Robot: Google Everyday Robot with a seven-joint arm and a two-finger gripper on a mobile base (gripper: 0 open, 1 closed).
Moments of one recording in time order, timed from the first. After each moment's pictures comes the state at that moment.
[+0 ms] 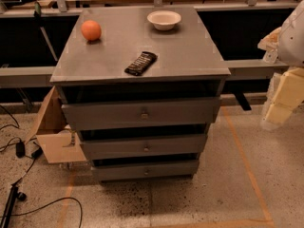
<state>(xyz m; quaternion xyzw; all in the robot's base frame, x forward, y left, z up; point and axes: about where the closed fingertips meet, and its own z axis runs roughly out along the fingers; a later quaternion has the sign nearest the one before) 0.438 -0.217 0.976 -0.60 0.78 -0.03 0.16</state>
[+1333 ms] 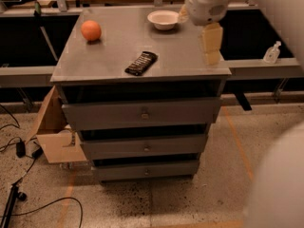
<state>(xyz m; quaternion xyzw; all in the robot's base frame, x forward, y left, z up) 0.623 -0.127 0.957 -0.79 0.59 -0.09 0.08</state>
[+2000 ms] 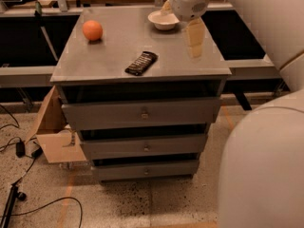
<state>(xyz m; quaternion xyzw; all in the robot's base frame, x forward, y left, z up) 0.671 -0.091 0.954 -0.82 0.55 -0.11 0.11</state>
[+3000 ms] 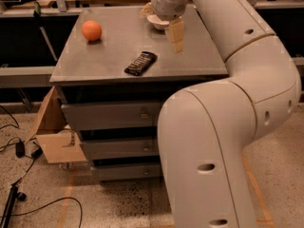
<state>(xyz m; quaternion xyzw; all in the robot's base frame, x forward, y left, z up) 0.735 -0.037 0.927 -0.88 0.45 -0.07 0.15</state>
